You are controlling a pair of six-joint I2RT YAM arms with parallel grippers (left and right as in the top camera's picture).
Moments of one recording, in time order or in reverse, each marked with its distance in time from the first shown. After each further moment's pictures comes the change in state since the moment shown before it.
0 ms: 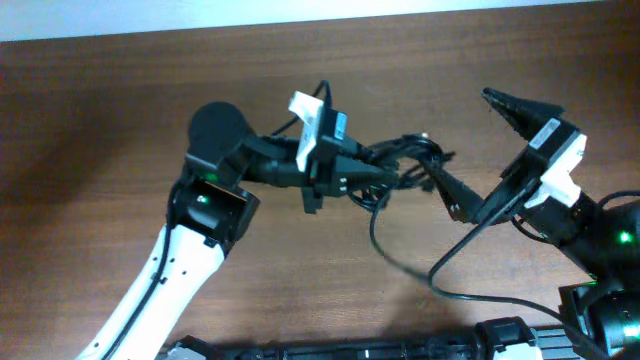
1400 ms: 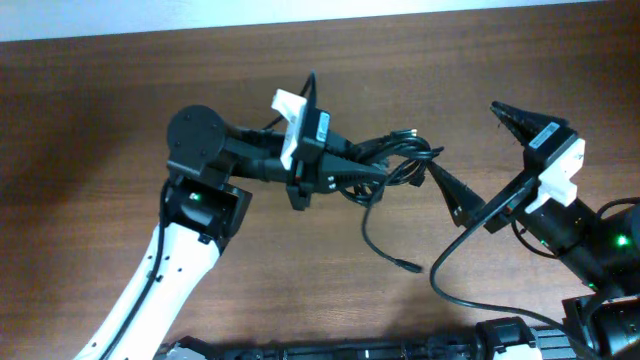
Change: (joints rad) left arm 0.026 0.000 0.000 0.140 0.071 -0.061; right arm -0.006 -0.034 0.000 -0.137 0.067 -0.008
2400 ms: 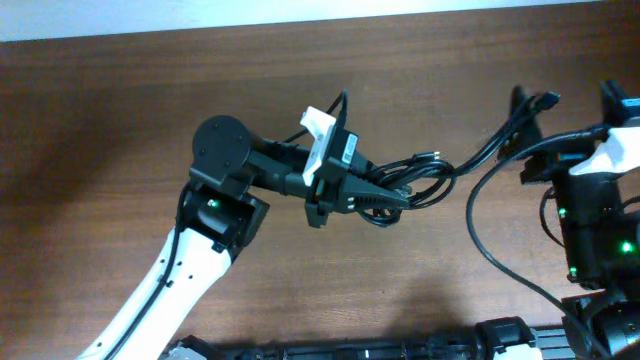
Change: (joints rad) left arm -0.086 0.002 0.000 -0.004 0.010 -0.014; right arm 0.011 0.002 0.000 0.072 0.724 0.115
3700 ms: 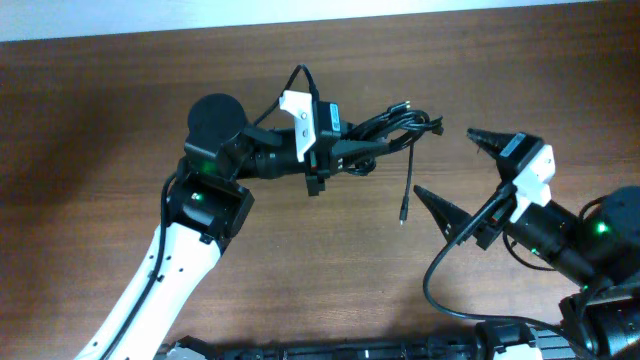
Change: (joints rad) left arm 0.087 0.000 0.000 -0.253 -0.271 0.361; right arm -0.002 0.001 0.000 -0.249 -0.782 -0.156
